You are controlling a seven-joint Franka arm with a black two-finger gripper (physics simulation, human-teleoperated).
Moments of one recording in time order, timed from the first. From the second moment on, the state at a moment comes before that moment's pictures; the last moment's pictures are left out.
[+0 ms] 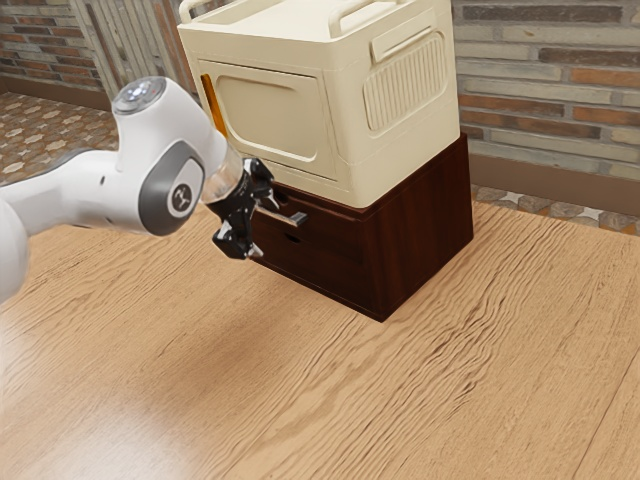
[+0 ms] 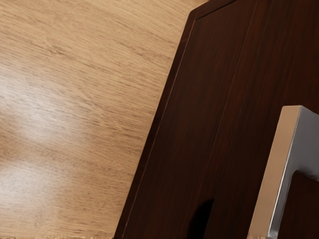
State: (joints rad) arm -0.15 0.13 0.38 -1.77 -0.04 2.36 -1.60
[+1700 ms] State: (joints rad) arm -0.16 -0.13 0.39 -1.99 -0.03 2.29 -1.65
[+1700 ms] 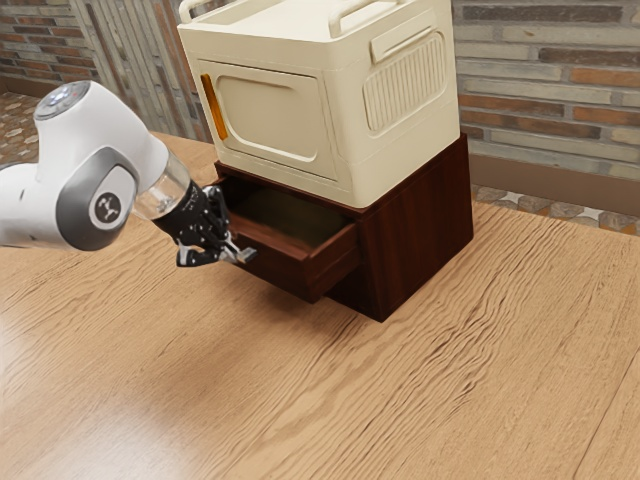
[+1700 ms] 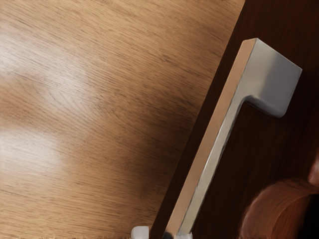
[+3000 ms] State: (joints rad) arm -0.13 -0.37 0.39 -2.21 0.01 2.24 -1.67
